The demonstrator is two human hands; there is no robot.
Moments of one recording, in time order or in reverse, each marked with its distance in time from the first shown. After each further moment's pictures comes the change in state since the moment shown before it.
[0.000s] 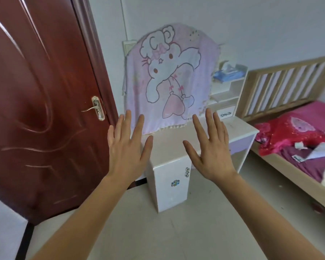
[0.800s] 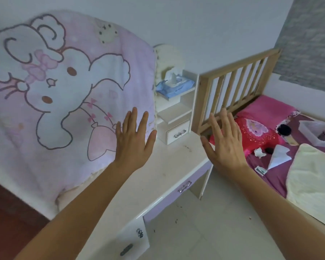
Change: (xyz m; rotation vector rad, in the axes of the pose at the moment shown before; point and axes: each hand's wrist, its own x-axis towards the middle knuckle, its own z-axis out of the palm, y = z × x) left_hand 0.364 0.171 0.366 -0.244 -0.223 0.218; right_hand 0.178 0.438 0.120 -0.297 -0.165 0.362
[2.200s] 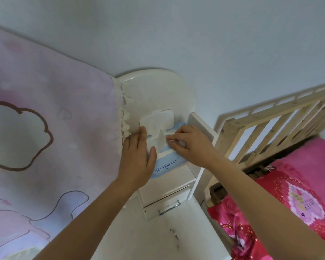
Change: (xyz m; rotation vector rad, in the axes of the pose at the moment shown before) left_hand 0.390 -0.030 0.286 -0.082 0.116 -0.242; right_hand 0.470 0.135 0.279 0.479 -0.291 -0.485
